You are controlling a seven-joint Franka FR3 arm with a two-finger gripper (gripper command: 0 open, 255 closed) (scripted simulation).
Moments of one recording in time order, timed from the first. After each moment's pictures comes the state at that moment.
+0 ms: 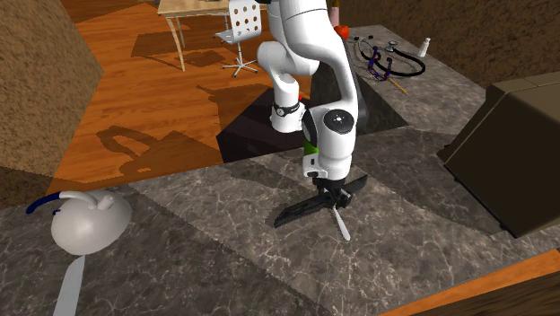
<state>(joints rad) 0.14 0.24 0.60 -2.40 -0.08 2.64 1.15</state>
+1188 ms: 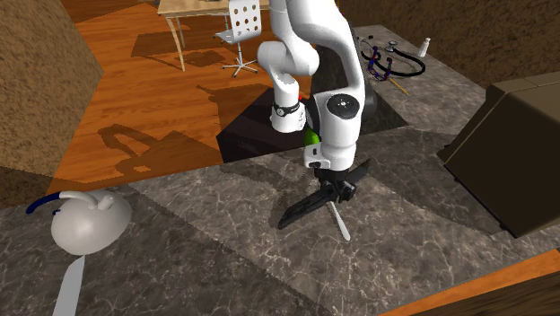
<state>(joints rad) 0.10 0.13 0.65 -2.39 0.02 2.53 1.08</state>
